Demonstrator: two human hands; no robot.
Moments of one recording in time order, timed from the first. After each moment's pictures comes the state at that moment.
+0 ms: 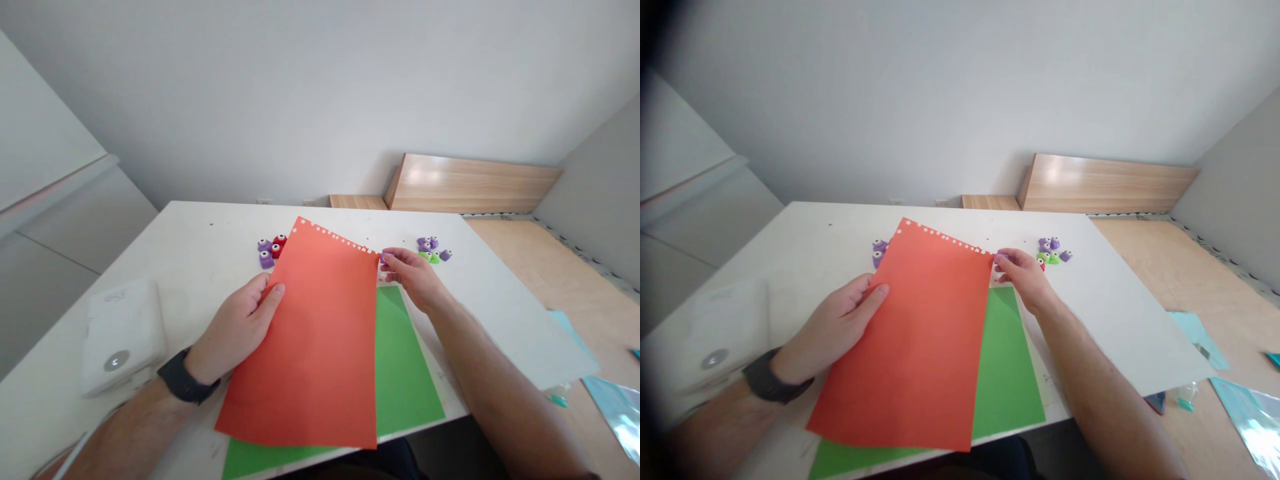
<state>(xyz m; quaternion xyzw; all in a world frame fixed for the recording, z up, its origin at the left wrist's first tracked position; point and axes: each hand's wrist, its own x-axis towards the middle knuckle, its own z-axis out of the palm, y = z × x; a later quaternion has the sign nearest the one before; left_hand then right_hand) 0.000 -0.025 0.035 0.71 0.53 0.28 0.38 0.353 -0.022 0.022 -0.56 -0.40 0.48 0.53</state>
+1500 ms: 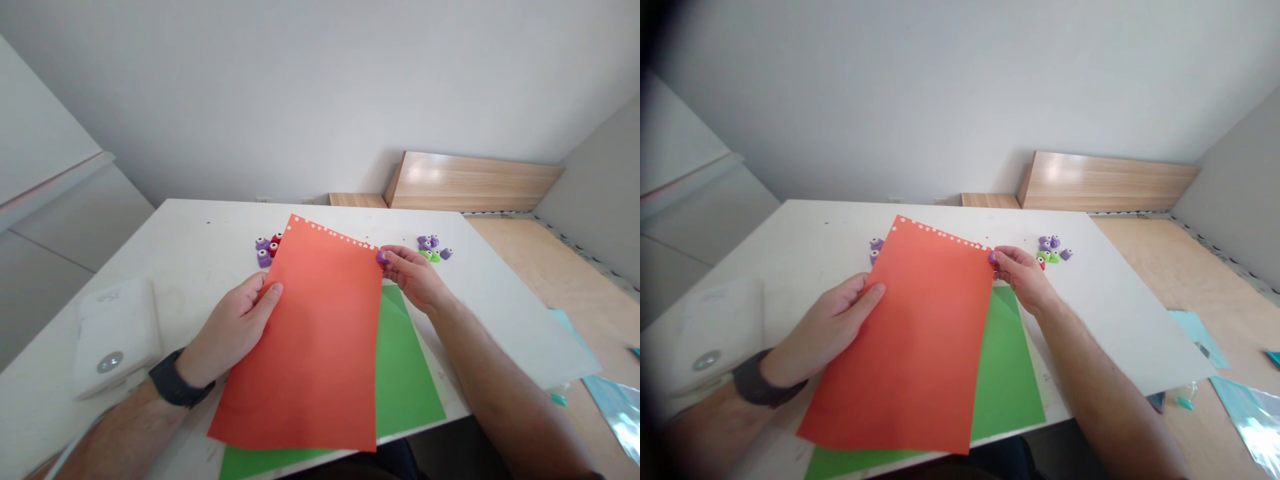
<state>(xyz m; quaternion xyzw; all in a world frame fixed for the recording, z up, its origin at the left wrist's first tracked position) -0.004 -0.025 0.029 0.66 0.51 0.30 0.45 0.348 -0.026 0.026 -0.48 -0.37 0.56 0.57</state>
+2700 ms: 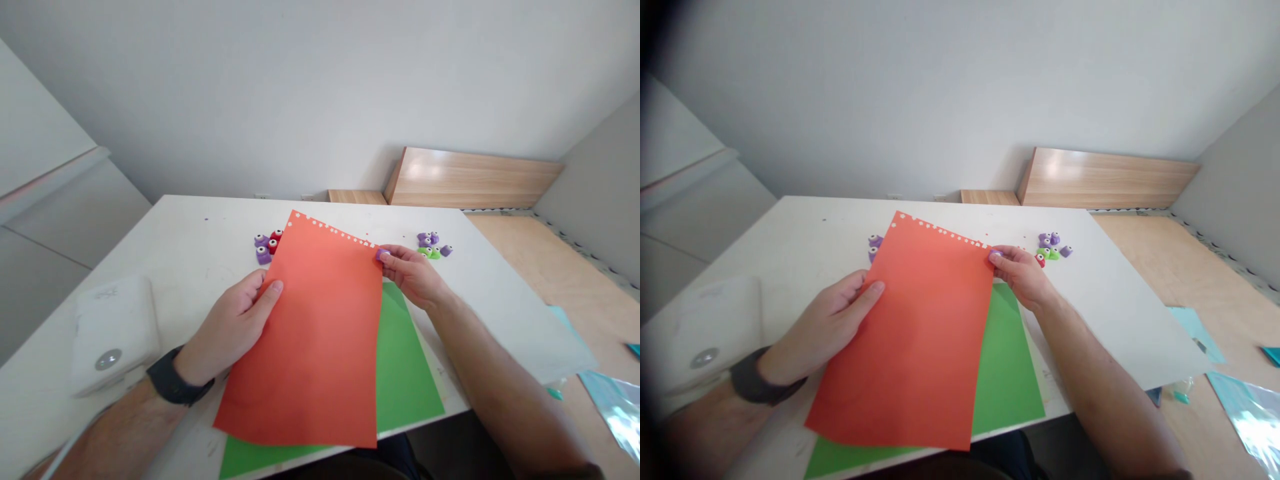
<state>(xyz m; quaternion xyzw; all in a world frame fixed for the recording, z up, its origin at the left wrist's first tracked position) -0.001 -0.028 0.036 0.67 0.51 0.30 0.44 0.346 -0.026 0.027 -0.48 -0.36 0.59 0.54</state>
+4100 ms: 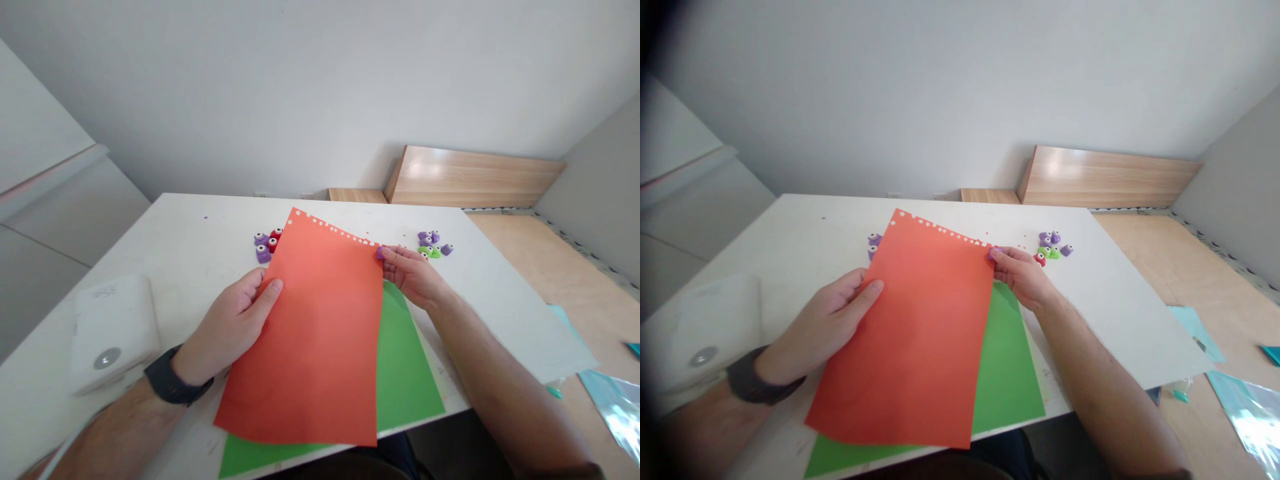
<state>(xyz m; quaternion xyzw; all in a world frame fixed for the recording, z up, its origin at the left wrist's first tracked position) -0.002 -0.029 0.036 0.67 0.51 0.30 0.46 0.349 -0.025 0.025 -0.47 -0.37 0.61 0.52</state>
